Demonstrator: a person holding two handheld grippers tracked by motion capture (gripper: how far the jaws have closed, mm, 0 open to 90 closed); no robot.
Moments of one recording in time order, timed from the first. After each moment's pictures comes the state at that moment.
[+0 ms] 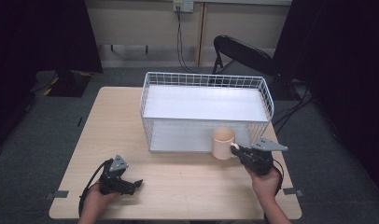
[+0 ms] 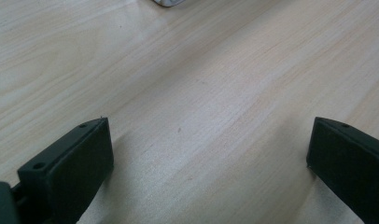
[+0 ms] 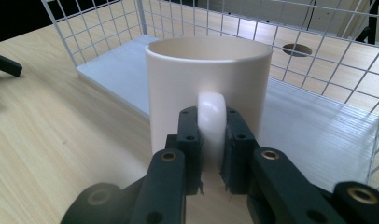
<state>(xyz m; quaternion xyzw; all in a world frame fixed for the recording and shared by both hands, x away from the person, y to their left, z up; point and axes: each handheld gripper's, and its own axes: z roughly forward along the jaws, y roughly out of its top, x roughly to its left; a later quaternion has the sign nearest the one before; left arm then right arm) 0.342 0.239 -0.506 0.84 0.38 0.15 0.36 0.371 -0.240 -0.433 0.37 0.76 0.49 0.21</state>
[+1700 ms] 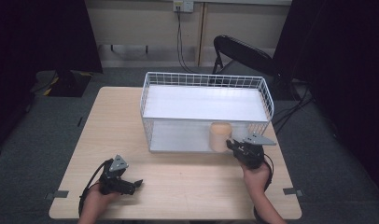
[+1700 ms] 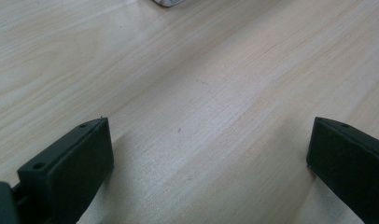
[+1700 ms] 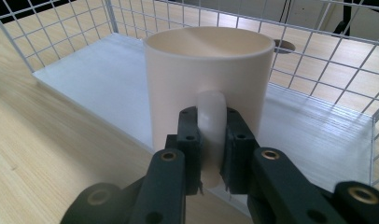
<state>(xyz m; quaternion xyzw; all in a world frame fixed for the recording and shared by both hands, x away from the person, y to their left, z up) 0.342 0.239 -0.506 0.84 0.38 0.15 0.36 0.396 -0.223 -0.446 0.40 0.75 0.47 0.24</state>
